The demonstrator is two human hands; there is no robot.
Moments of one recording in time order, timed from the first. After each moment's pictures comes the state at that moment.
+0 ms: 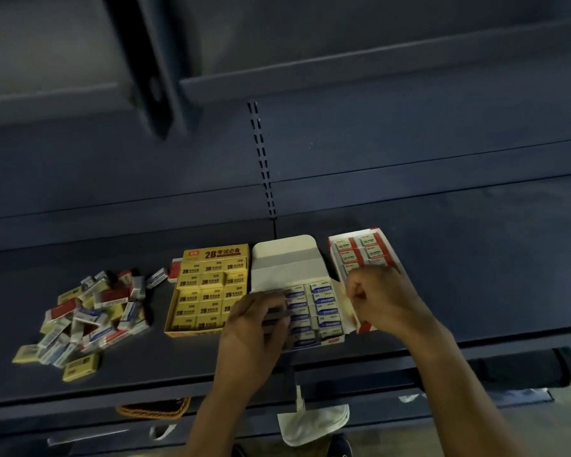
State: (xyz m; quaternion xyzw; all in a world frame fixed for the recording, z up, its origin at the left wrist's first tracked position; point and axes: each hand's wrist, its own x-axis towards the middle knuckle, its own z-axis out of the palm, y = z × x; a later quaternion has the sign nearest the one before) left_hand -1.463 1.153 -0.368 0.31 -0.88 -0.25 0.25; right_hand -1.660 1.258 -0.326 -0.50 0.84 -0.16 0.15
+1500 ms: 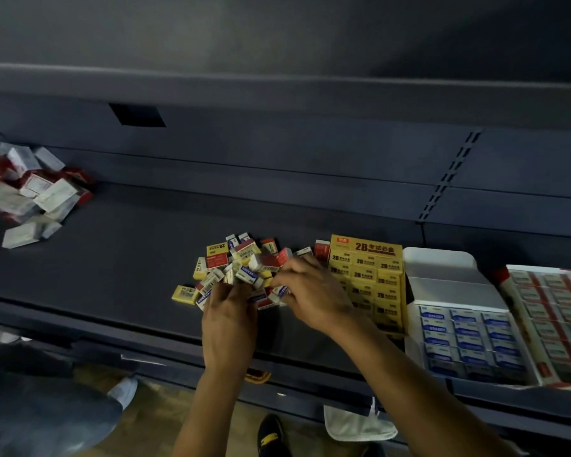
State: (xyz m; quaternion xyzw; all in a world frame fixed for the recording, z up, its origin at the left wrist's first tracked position) left_hand -1.281 1.026 -0.380 0.58 -0.78 -0.10 0.24; right_hand -1.435 1.043 -0.355 -0.73 0.65 -0.16 0.14
